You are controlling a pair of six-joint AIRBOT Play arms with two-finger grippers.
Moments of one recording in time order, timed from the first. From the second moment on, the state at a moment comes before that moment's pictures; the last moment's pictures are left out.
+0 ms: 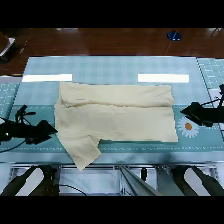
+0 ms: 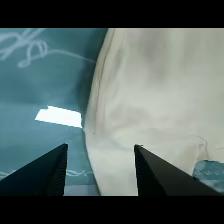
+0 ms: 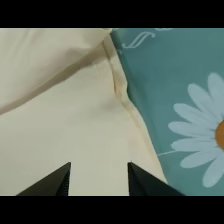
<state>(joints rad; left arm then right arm) 0.49 -0.95 0.43 1.02 -1.25 -1.38 -0.49 -0.90 0.63 -1.01 1.14 1.42</state>
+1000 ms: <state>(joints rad) 0.24 -1.06 0.32 0.88 -1.12 -1.34 -0.62 -0.84 0.53 -1.19 1.20 1.52</state>
